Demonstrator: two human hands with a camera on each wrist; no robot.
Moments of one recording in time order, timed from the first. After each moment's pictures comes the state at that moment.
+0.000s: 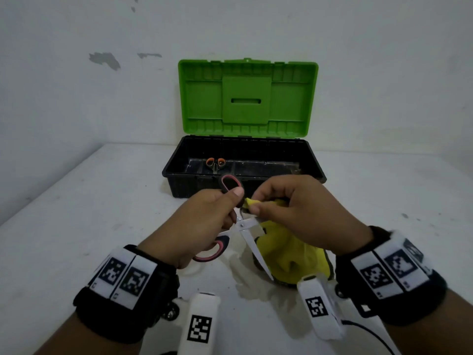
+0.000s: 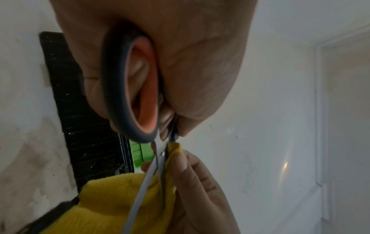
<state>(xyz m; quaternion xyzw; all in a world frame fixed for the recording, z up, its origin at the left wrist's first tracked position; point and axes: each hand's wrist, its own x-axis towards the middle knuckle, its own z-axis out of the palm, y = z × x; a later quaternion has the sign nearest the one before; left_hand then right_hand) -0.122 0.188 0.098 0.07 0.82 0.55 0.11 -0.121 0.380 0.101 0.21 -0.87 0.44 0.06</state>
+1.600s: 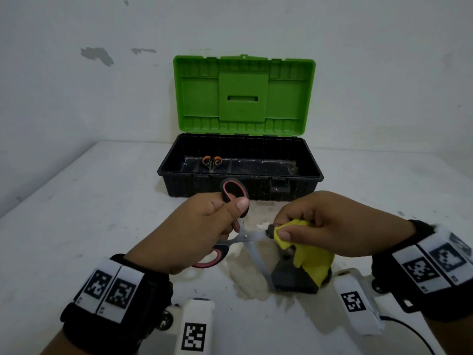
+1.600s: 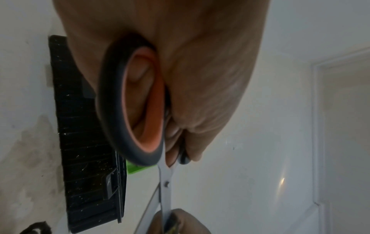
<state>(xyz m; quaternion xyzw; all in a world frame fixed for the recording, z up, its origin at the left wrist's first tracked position) -0.116 0.180 0.091 0.20 0.81 0.55 0.08 -0.106 0.422 0.117 0.29 -0.90 0.31 -0.11</state>
